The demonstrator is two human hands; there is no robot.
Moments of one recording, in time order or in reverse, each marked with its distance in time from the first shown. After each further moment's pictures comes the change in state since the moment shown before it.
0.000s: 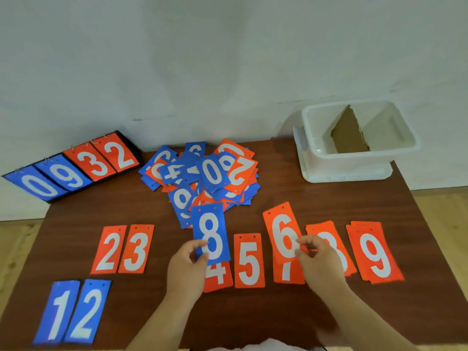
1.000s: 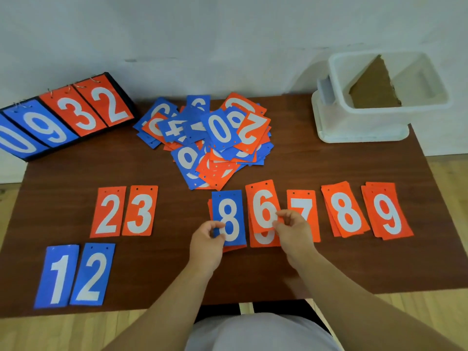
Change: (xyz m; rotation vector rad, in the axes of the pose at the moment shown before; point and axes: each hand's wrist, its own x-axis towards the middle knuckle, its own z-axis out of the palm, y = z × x) left_hand 0.023 -0.069 0.017 -0.230 -0.220 -0.220; right_hand -0.020 -0.004 0.116 0.359 -0.013 0.272
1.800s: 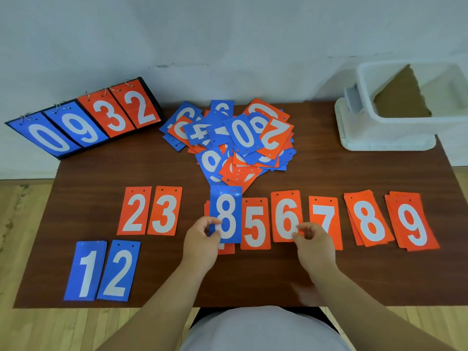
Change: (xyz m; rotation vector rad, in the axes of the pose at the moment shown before) left_hand 0.010 0.002 -0.069 0.112 0.047 0.146; right_hand -0.022 0.006 0.004 -0.338 0.095 -0.122
